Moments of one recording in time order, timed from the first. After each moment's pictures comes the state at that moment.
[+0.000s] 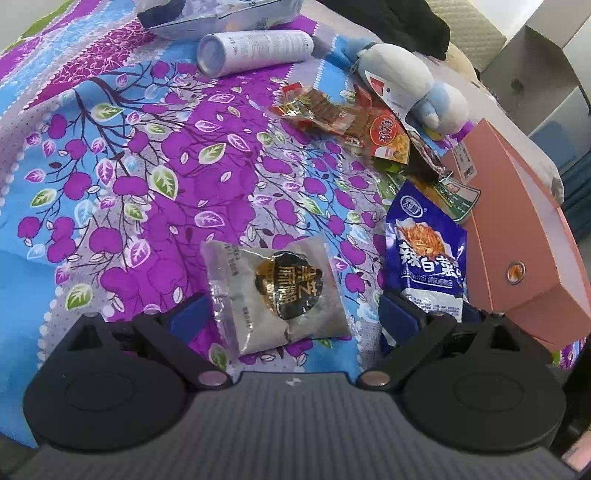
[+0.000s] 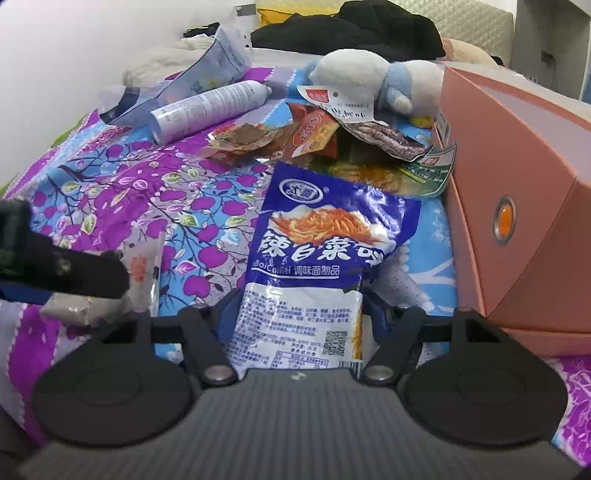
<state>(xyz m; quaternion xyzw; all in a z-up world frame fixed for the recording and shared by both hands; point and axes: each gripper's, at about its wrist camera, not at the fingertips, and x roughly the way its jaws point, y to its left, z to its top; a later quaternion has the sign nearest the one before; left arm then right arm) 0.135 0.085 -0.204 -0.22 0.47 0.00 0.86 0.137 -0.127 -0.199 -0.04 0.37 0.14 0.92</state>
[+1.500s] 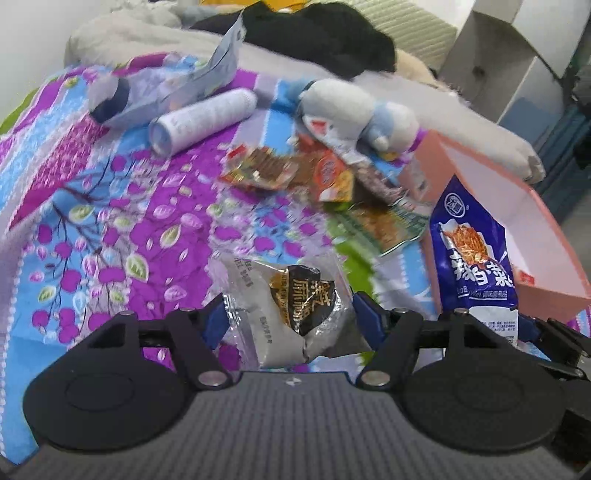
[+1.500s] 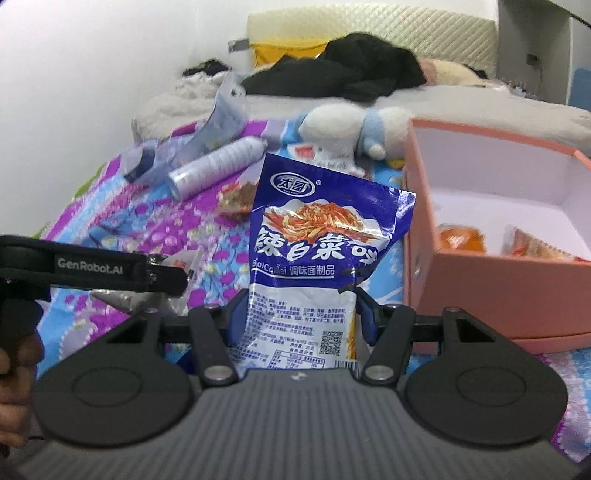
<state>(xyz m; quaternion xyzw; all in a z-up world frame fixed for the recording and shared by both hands) 0.134 0.052 -0.141 -0.13 0.41 -0.04 0.90 0.097 -0.169 -0.118 0.01 0.33 0.14 0.94</state>
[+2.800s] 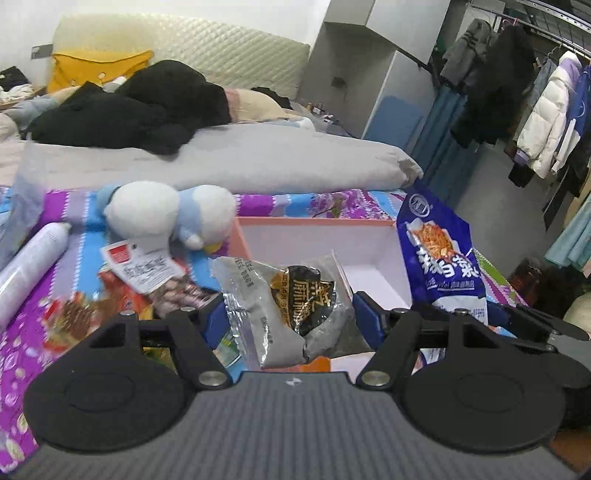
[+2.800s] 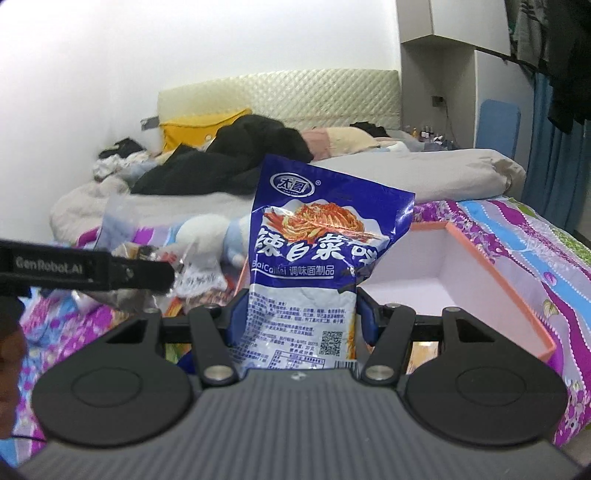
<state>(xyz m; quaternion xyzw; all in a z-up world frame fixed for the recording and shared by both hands) 0.230 -0.094 -0.041 -0.07 0.32 -0.24 0.91 0.138 -0.289 -0.043 0.04 0.23 0.00 0.97</state>
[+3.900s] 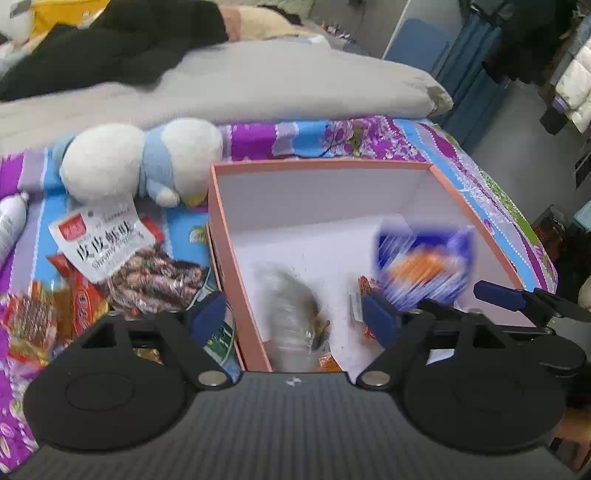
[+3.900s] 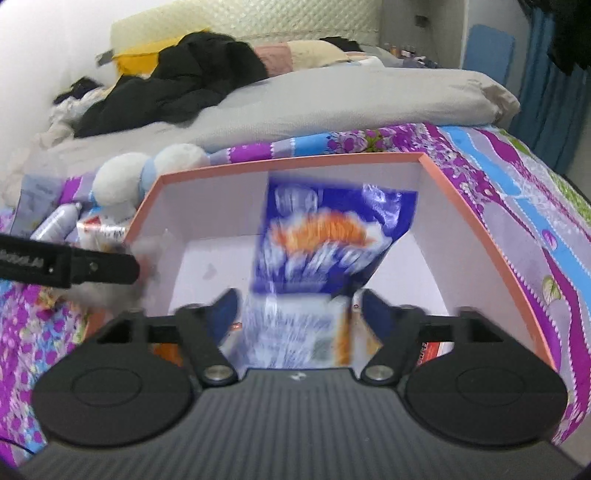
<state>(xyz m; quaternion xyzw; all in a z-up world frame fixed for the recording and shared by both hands) 0.336 -0.166 -0.091 -0.02 0.45 -0.22 0.87 0.232 -0.359 -0.092 0.05 0.37 -0.03 0.93</state>
